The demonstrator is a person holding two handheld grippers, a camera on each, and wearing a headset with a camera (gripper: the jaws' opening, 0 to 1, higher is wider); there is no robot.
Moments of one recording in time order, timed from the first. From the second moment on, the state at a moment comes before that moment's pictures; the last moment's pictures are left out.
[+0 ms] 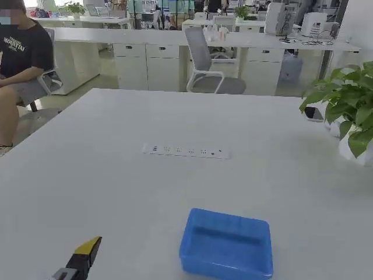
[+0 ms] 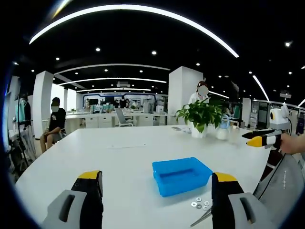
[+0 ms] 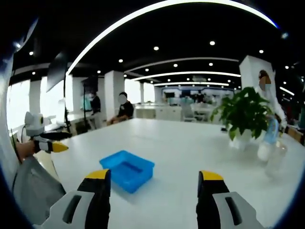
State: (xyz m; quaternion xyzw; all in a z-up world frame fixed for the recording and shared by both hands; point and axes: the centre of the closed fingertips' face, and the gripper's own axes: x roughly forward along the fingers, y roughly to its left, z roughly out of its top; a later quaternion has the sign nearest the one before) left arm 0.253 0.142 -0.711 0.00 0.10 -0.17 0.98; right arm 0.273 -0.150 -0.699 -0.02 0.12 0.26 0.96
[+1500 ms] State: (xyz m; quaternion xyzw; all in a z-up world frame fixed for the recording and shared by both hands) left arm 0.252 0.140 -0.712 0.00 0.10 -0.17 0.98; right arm 0.274 -0.152 -0.702 -0.03 0.13 0.26 0.96
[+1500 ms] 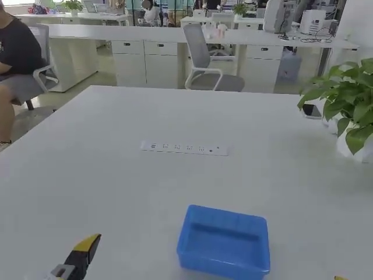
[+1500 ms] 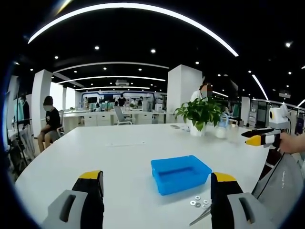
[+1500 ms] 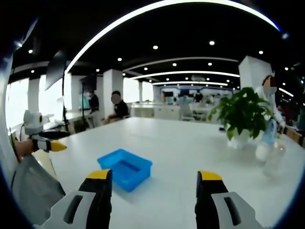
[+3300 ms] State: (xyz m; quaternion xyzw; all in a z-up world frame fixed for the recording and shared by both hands) left arm 0.196 0.077 -0.787 0.10 0.30 -0.43 0.85; right arm 0.224 -0.060 -0.775 -0.13 0.27 0.49 0.82
